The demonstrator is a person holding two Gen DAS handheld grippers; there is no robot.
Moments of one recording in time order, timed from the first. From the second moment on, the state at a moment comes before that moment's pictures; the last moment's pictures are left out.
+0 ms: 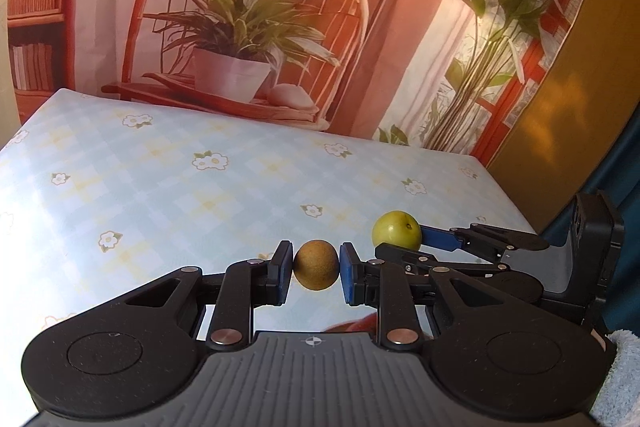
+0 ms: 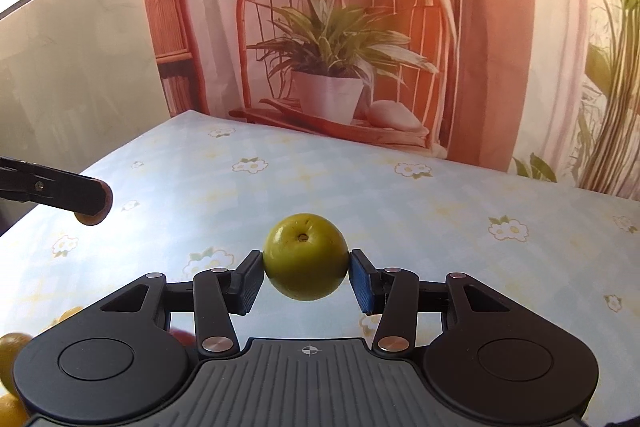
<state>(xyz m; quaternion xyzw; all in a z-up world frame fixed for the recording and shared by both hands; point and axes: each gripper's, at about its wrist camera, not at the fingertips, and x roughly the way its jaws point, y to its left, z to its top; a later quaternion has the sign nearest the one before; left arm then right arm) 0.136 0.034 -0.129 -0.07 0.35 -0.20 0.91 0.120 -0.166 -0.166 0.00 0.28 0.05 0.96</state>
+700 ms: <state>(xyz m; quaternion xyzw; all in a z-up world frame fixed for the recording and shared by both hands) 0.083 0.019 -0.141 -0.06 0.36 -0.25 0.90 -0.002 -0.127 -0.161 0.03 0.27 0.05 0.96</state>
